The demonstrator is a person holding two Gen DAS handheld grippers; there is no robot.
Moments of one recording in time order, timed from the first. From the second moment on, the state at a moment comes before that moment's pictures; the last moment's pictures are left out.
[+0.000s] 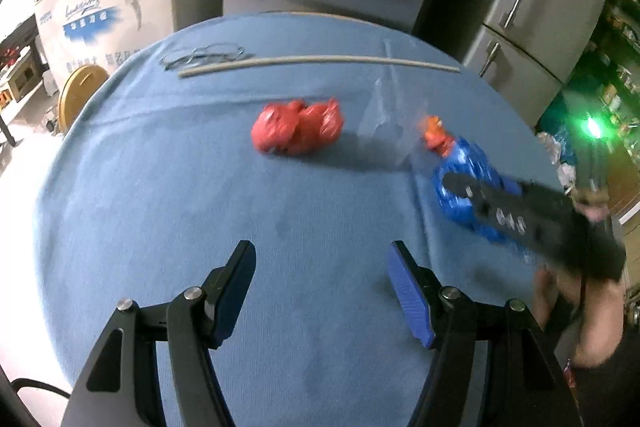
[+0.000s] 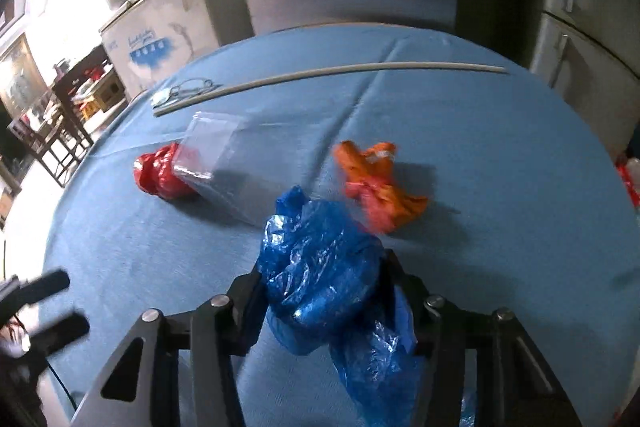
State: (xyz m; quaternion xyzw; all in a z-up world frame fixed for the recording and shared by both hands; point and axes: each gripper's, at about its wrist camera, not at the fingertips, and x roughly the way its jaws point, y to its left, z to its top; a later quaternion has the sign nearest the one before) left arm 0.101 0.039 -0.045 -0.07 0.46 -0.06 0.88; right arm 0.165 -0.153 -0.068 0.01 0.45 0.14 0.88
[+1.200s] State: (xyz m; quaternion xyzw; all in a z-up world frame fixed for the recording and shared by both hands) left arm 0.091 -0.016 -0.053 0.00 0.47 -0.06 0.88; right arm 0.040 -0.210 -0.056 0.12 0.43 0.12 0.89
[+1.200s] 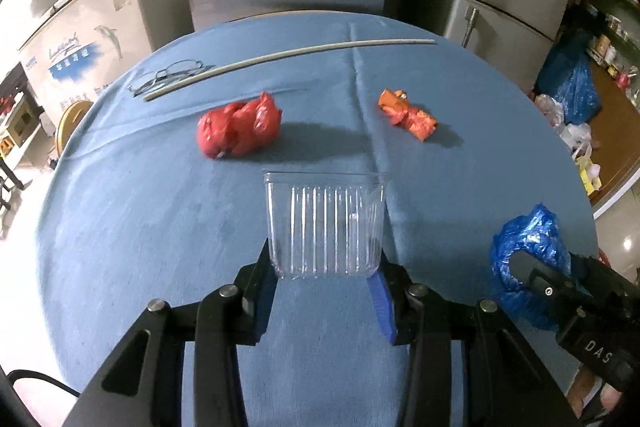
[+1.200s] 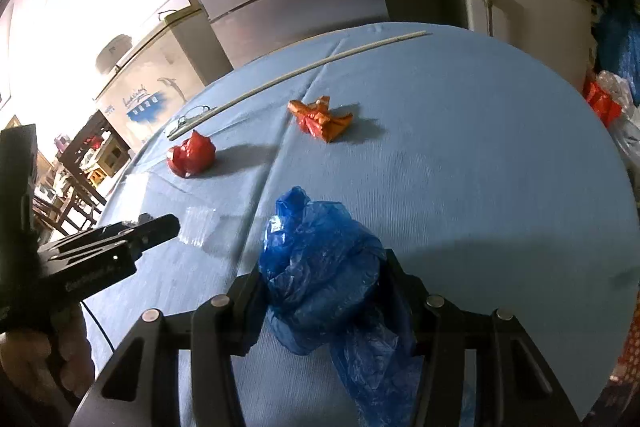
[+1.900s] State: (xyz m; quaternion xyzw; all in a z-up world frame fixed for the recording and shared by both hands) left arm 0.061 -0.018 -0.047 0.01 0.46 -0.06 0.89; right arm 0.003 -0.232 -0.041 0.15 0.41 0.10 0.90
